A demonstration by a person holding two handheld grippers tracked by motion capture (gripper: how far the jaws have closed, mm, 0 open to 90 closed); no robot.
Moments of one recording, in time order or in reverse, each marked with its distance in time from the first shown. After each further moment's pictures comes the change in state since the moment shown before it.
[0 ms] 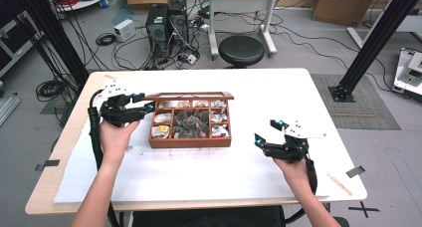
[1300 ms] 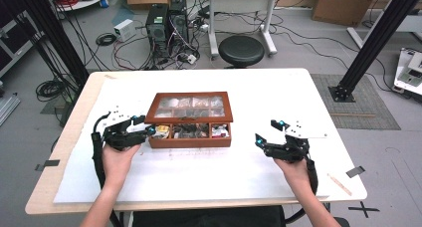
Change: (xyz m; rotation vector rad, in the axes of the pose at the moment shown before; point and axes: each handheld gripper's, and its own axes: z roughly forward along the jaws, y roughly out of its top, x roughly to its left) left arm -0.020 -0.058 -0.006 0.033 0.024 0.017; right arm 0.000 0.000 -0.001 0.001 -0.006 0.004
